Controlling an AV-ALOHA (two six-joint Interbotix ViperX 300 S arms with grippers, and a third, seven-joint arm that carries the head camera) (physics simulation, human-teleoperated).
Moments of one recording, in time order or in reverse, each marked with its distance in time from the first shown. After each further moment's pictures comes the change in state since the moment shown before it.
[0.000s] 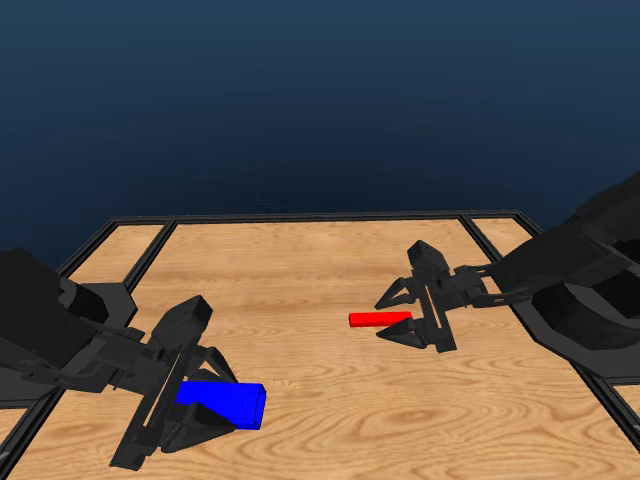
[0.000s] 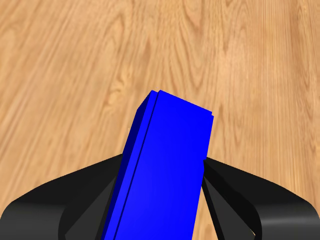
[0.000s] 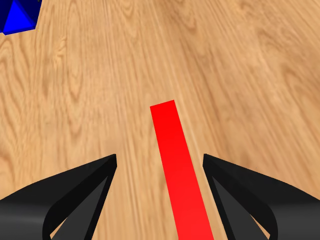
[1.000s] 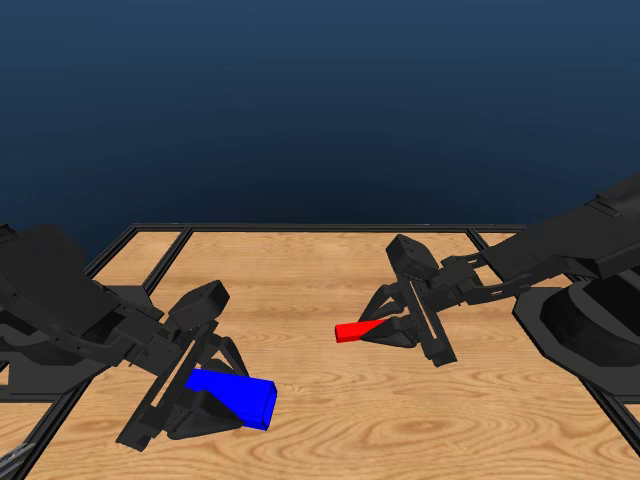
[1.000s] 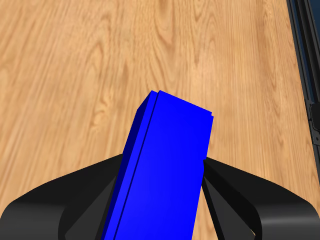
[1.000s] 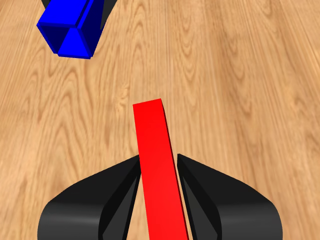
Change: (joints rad) left arm 0.061 -0.147 -0.020 0.135 0.159 -0.005; right arm 0.044 -0.111 -0.284 -0.049 0.430 -0.133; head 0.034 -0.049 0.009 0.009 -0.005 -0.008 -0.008
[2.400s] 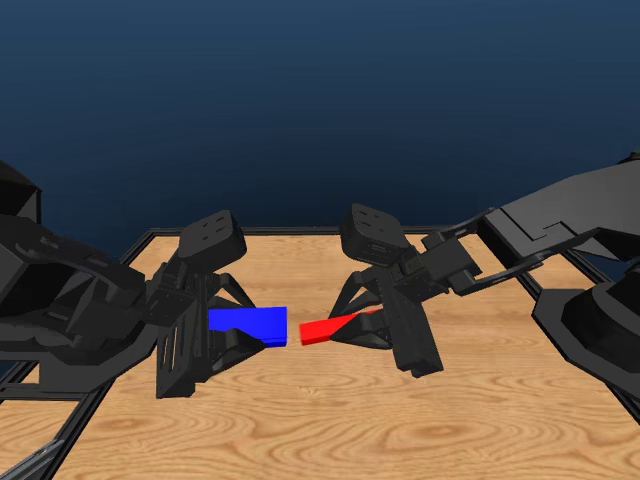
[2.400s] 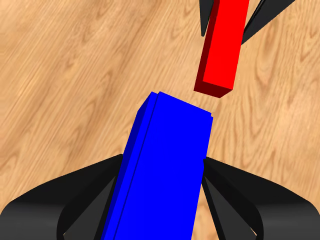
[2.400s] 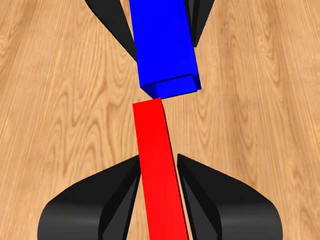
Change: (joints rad) left arm -0.069 -0.155 -0.315 1.084 1.021 -1.053; right arm 0.075 0.079 -0.423 -0.378 0.421 0.329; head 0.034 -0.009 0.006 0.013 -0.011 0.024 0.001
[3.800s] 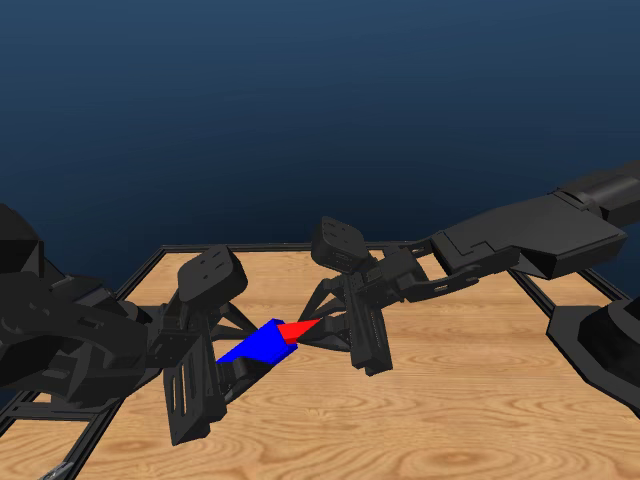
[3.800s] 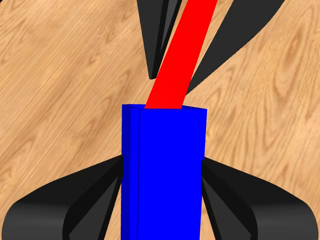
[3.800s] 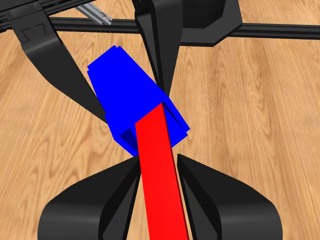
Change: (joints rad) left arm -0.104 0.050 -0.020 0.113 0.151 -0.230; right arm -0.077 0.130 -0.119 0.168 -0.155 -0.240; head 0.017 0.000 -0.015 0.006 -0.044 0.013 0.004
